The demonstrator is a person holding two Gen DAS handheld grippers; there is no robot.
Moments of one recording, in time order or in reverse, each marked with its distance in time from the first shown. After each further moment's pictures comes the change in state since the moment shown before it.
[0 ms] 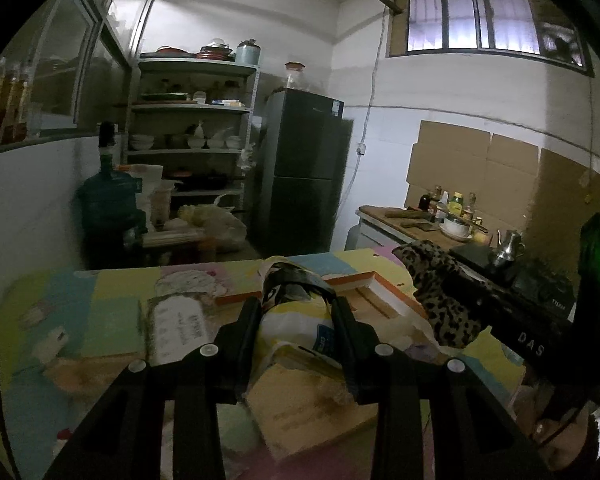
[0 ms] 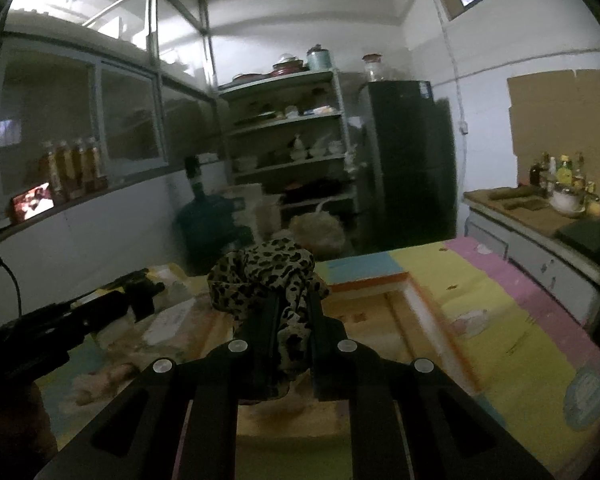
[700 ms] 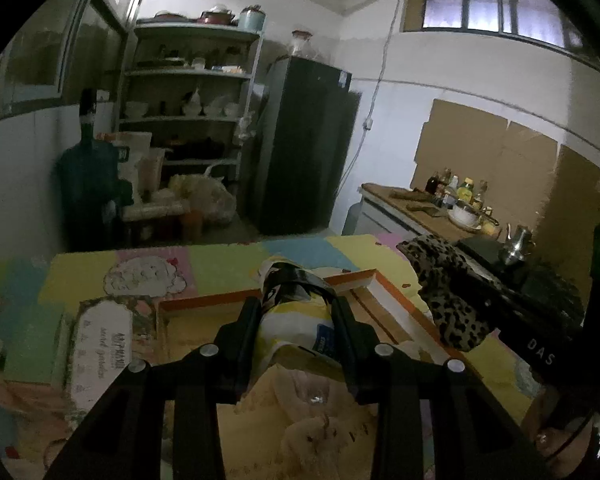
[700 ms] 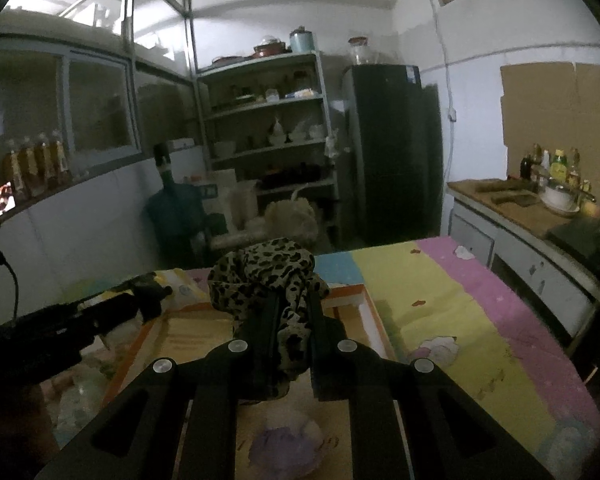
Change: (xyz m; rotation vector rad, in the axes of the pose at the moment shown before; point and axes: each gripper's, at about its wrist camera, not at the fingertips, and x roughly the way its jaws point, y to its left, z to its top) left arm 0.107 -0.027 0.015 -0.054 0.119 0.007; right arm 0.063 -0.065 0.019 0.006 0.088 -0.030
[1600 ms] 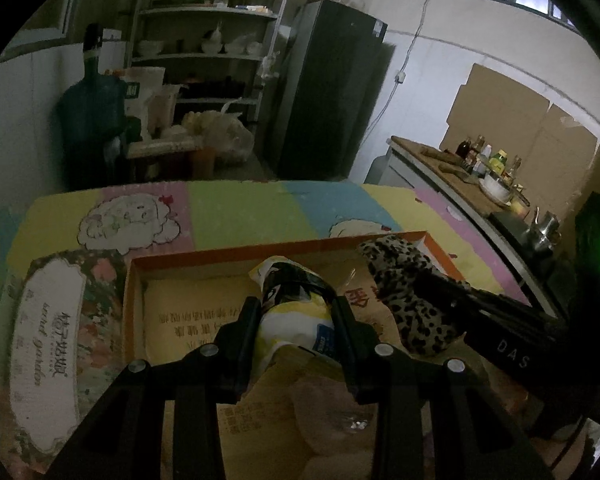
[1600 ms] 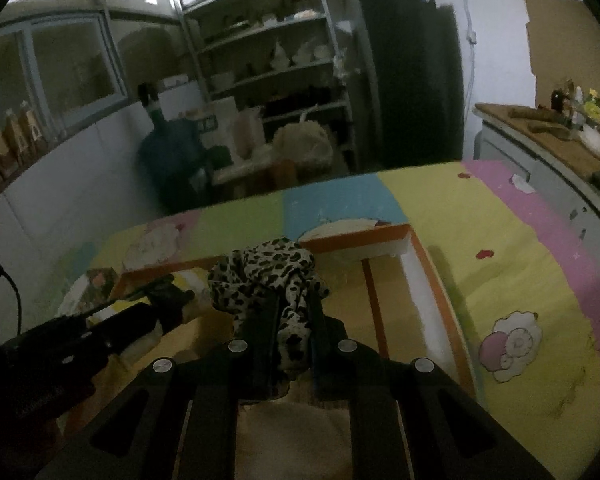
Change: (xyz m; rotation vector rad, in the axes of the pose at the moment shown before) left arm 0.084 0.021 -0.010 -0.091 0.209 0.050; right arm 0.123 -0.012 -0.008 0.060 0.294 0.074
